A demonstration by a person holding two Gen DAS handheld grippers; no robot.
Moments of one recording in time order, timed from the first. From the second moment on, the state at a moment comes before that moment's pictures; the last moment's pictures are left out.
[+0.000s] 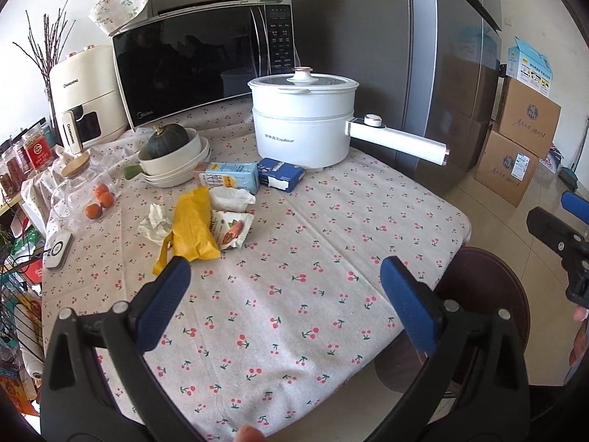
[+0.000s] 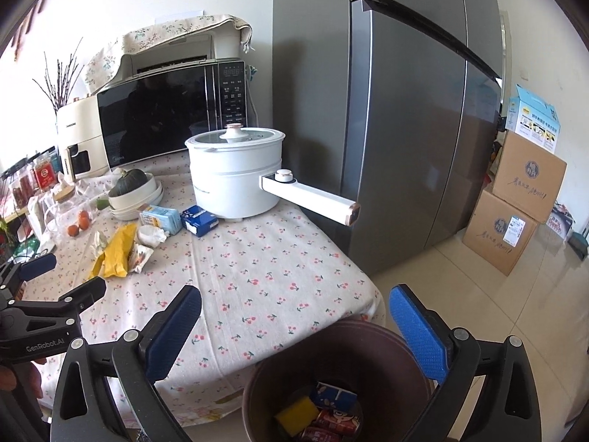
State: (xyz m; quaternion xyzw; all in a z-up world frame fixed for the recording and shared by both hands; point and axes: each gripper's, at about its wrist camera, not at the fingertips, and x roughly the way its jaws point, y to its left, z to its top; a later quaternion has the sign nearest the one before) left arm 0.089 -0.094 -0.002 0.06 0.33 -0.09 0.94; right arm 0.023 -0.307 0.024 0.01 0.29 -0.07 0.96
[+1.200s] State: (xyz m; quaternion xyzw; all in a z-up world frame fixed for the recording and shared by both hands) left arm 0.208 0.027 -0.047 0.03 0.35 0.02 0.94; right arm 0.149 -0.202 -0.032 0.03 0.29 -0.01 0.96
